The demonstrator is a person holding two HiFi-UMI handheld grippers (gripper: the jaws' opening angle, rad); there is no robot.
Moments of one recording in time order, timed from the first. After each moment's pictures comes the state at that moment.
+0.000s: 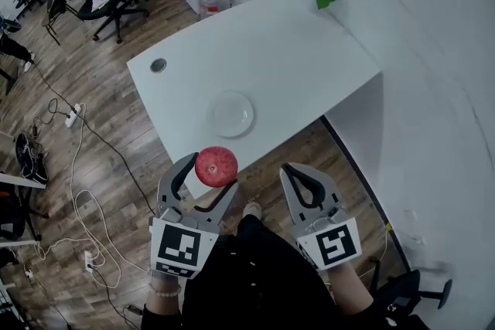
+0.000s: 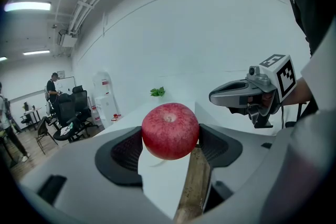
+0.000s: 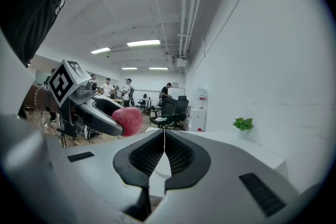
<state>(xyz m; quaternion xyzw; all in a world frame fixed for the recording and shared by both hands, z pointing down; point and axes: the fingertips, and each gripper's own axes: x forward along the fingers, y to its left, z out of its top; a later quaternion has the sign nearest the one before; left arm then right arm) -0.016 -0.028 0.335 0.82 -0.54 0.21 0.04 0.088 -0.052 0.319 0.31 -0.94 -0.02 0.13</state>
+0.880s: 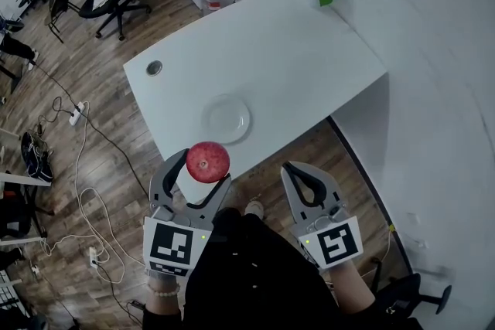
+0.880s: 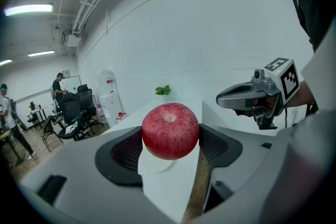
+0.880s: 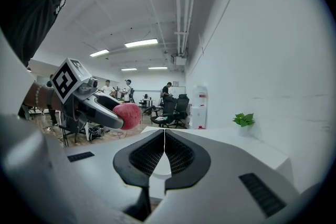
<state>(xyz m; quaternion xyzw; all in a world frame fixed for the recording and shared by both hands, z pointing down) -0.020 -0.068 0.334 0.80 -0.56 0.22 0.05 0.101 -0.092 0.330 0.30 -0.94 0.00 0.13</state>
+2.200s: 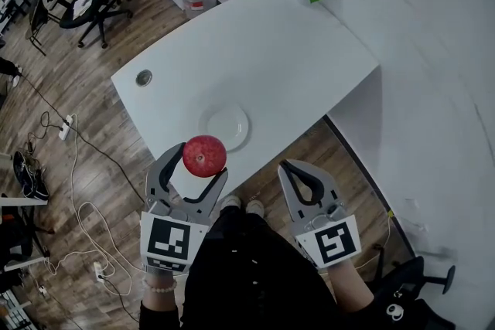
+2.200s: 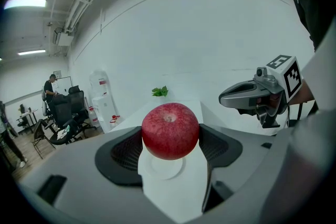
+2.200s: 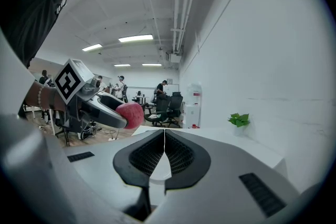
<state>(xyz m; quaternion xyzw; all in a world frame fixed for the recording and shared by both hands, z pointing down) -0.050 -0.105 0.335 0.82 -0.52 0.22 0.04 0.073 -0.111 0.328 0.34 -0.93 0.00 0.15</state>
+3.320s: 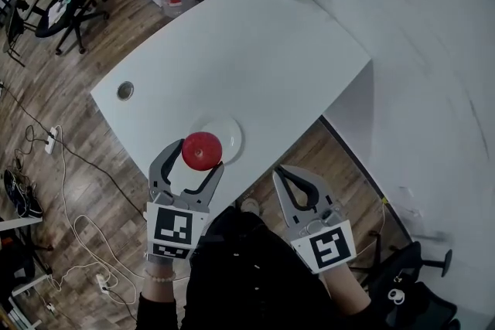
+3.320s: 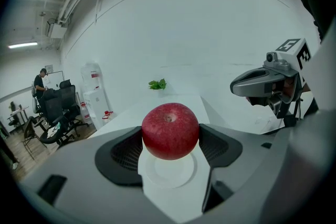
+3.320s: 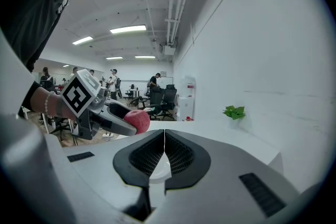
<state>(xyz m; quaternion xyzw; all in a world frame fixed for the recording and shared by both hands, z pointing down) -0.064 -0.175 0.391 0.84 -0.49 0.23 0.06 0.059 -0.151 0.351 0.37 -0.91 0.03 0.18</state>
